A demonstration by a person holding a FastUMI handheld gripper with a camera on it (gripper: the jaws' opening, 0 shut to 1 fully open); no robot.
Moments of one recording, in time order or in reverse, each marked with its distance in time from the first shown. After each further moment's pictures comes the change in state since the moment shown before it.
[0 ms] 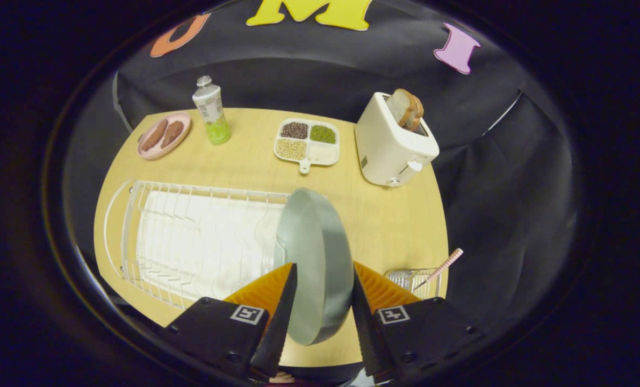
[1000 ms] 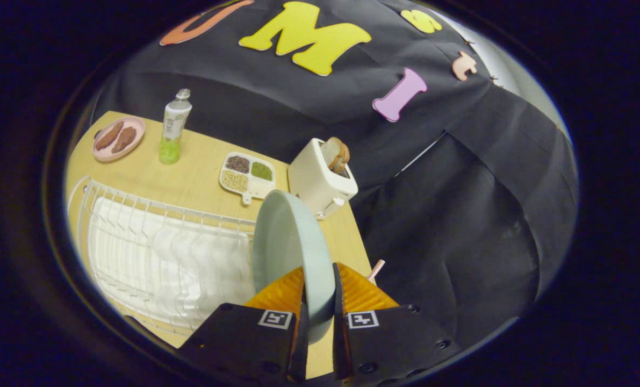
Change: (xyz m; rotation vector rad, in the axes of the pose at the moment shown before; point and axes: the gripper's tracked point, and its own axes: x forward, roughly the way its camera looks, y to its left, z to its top) arm -0.062 -0.007 -0.010 0.117 -0.290 -0.487
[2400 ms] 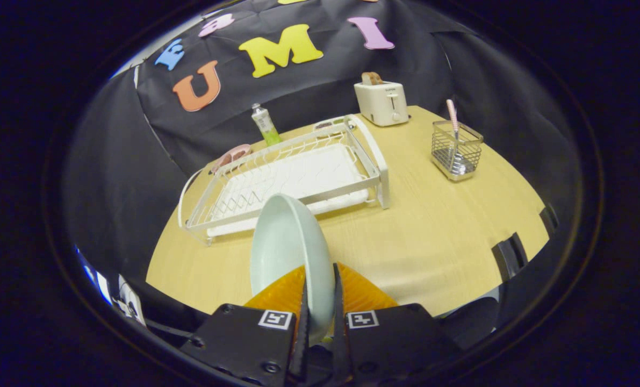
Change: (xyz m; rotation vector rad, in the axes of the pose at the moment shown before) arm -0.060 0.072 -0.279 0.399 0.052 0.899
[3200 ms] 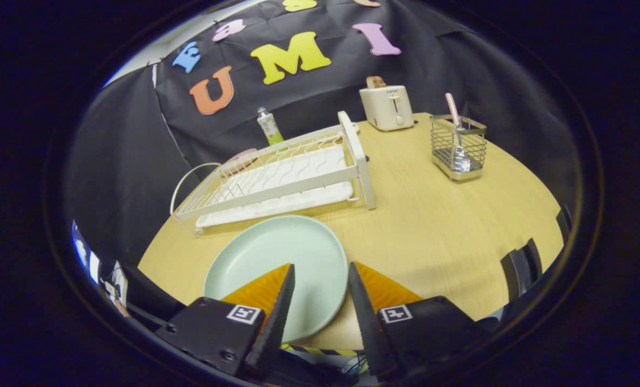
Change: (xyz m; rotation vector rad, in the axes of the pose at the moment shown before) arm 0.026 -0.047 0.002 -0.112 -0.135 0.138
